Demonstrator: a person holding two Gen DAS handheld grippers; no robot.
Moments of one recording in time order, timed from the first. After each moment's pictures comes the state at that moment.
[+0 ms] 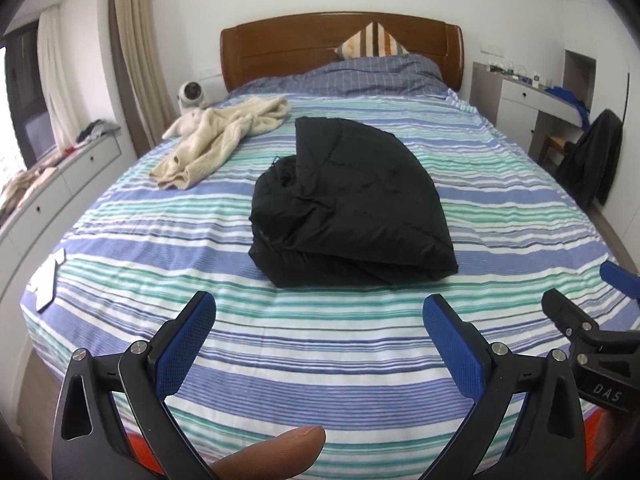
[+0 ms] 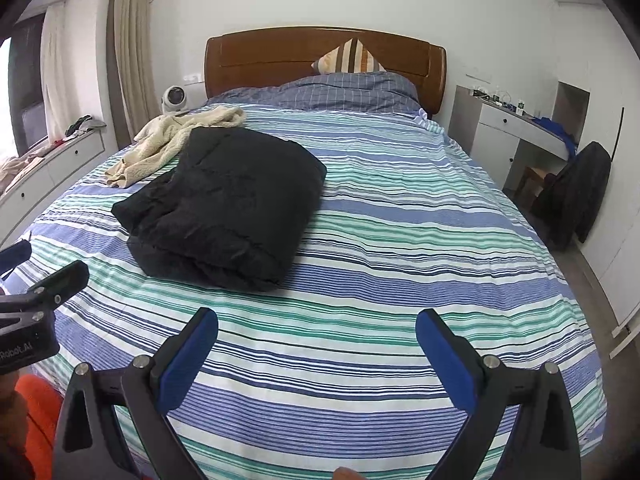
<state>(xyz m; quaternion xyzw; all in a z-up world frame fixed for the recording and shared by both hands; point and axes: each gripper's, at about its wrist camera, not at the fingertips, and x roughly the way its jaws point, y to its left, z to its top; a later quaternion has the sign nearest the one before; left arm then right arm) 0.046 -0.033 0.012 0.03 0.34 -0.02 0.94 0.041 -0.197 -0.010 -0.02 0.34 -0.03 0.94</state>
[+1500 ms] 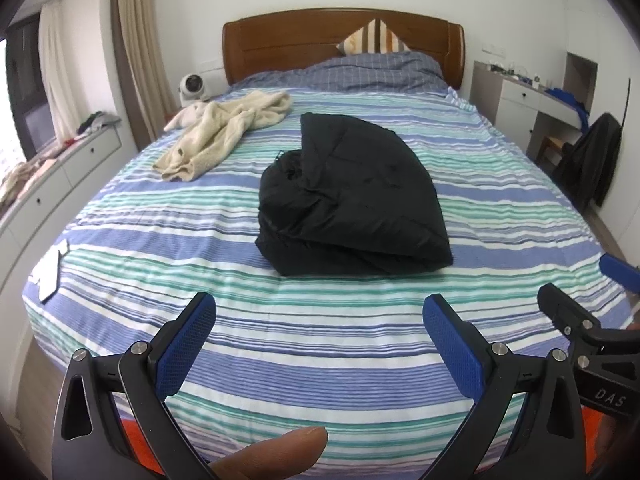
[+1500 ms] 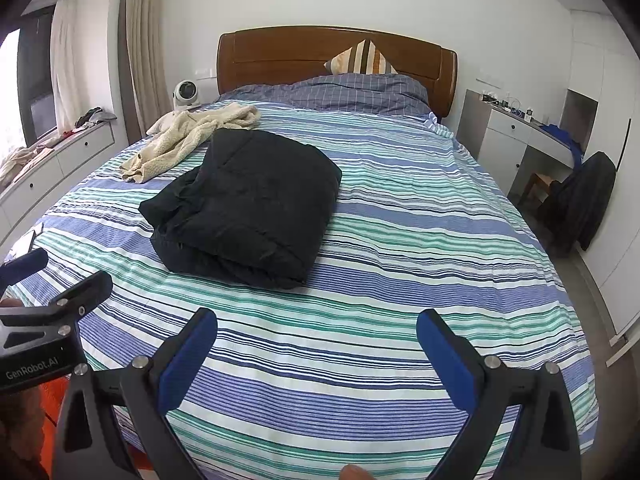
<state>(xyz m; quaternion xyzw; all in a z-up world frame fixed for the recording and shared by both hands) 0.031 -0.025 0.022 0.03 0.35 -0.02 0.93 0.025 -0.178 0.011 -0.03 0.34 -0.02 0.94</state>
